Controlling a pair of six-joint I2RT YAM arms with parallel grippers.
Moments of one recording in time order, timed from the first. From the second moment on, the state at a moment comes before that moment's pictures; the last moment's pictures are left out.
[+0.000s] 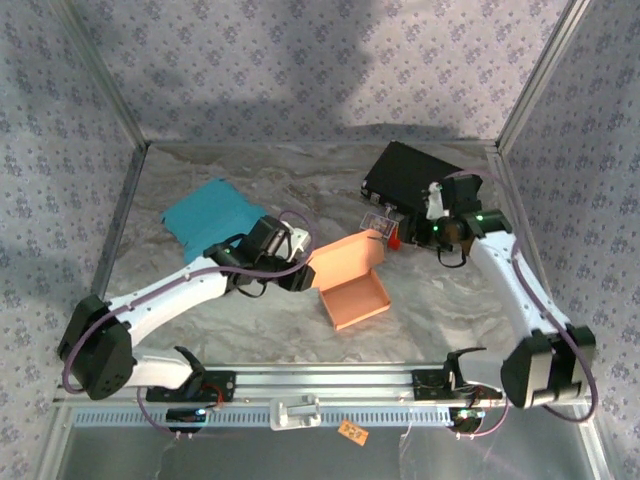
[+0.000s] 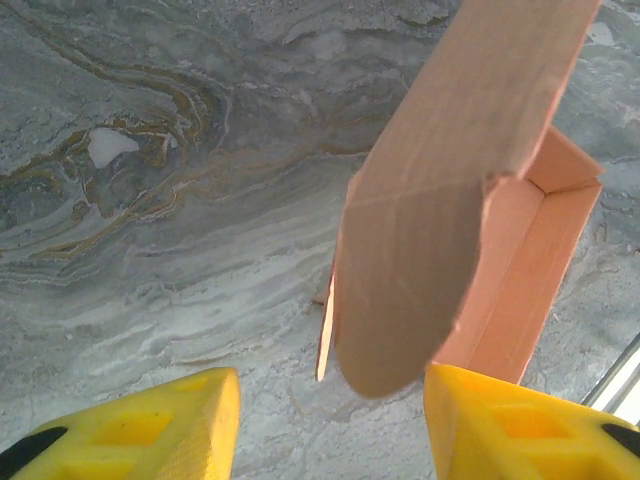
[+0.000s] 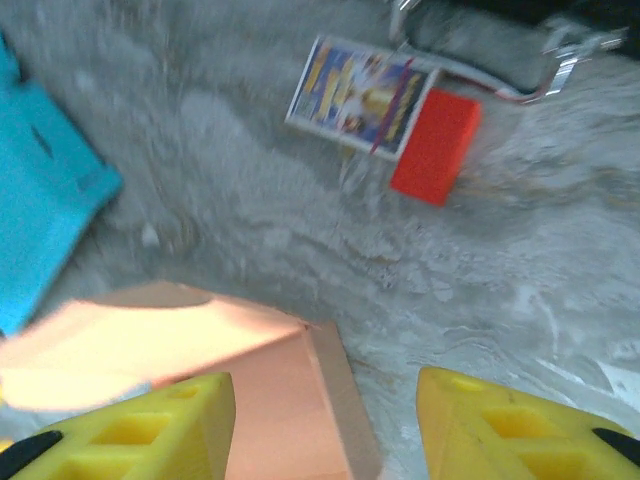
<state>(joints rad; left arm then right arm) -0.77 1.32 0.91 -0.51 0.21 -0.31 0.18 1.27 1.09 -0.85 -0.32 0.30</state>
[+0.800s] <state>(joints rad) -0.79 1.43 1.00 -0.56 0.16 -0.35 0.35 1.46 1.07 -0.66 -0.34 -0.08</state>
